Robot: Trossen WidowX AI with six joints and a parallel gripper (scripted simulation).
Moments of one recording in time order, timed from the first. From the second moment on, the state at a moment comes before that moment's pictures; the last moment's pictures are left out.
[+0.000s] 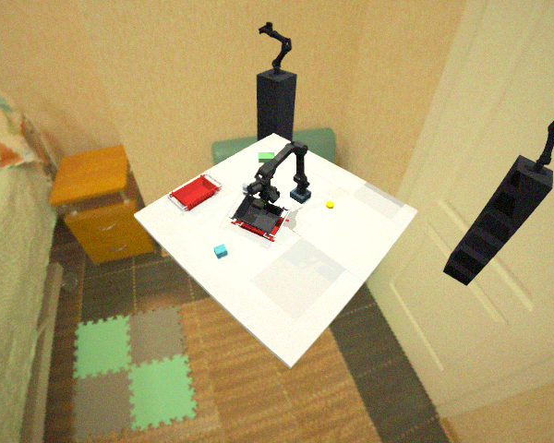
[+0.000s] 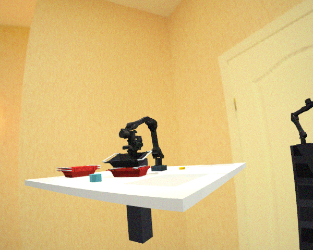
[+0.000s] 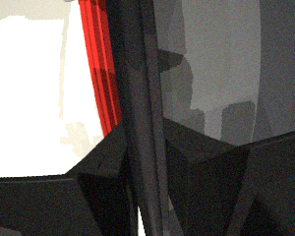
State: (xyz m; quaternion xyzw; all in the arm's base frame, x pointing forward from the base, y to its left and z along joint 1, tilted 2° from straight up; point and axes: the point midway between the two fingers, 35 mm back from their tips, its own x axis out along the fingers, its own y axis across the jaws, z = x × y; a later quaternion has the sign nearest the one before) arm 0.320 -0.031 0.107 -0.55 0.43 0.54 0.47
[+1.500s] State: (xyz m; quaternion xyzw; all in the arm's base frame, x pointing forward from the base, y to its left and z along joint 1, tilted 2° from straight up) arm 0.318 -0.031 0.102 -0.55 0.43 0.54 0.47
